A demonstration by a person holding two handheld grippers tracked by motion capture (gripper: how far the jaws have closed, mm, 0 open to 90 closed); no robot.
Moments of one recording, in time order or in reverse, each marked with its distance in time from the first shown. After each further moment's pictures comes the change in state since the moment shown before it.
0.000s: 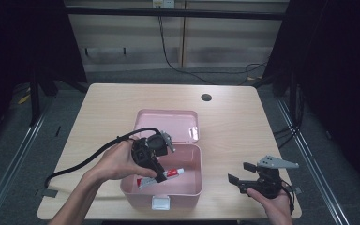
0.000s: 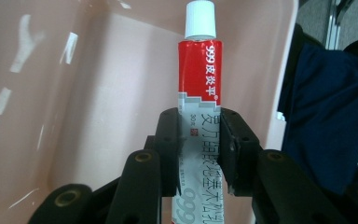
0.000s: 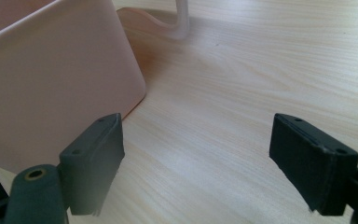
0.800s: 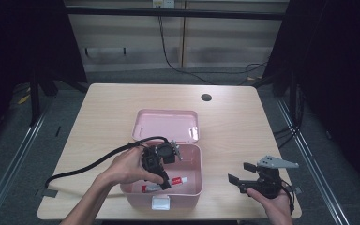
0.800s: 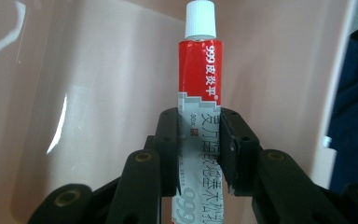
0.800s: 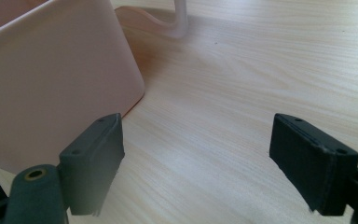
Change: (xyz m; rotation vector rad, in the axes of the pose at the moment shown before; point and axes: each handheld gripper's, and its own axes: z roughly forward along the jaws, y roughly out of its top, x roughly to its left) left arm 0.010 0.006 0.040 0.072 -0.048 -0.025; right arm -0.001 0.000 0.000 0.005 -0.005 0.004
